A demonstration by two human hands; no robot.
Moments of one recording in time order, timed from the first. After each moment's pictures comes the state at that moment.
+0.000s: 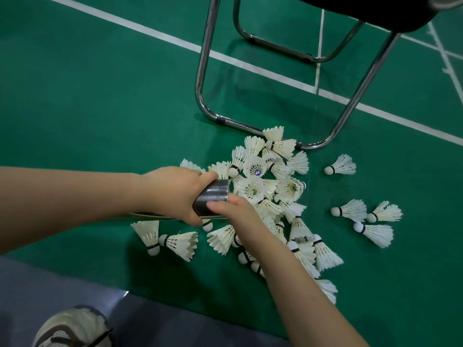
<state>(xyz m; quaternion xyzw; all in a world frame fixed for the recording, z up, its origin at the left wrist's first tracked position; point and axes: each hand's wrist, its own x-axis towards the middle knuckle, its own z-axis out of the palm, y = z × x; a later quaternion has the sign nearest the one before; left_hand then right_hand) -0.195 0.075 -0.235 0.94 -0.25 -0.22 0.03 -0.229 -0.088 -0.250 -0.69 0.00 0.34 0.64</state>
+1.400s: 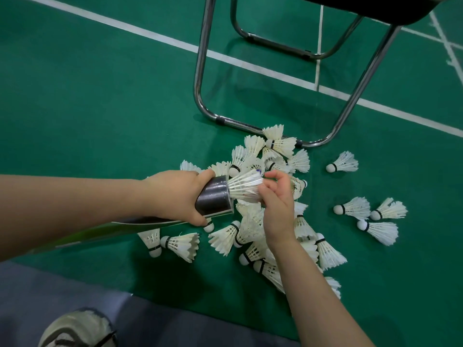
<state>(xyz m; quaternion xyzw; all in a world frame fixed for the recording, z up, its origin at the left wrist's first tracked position) -0.196 0.069 -0.238 0.95 -0.19 -0.25 0.06 -0.219 -0.124 -0.259 -0.70 0.09 0.03 0.71</state>
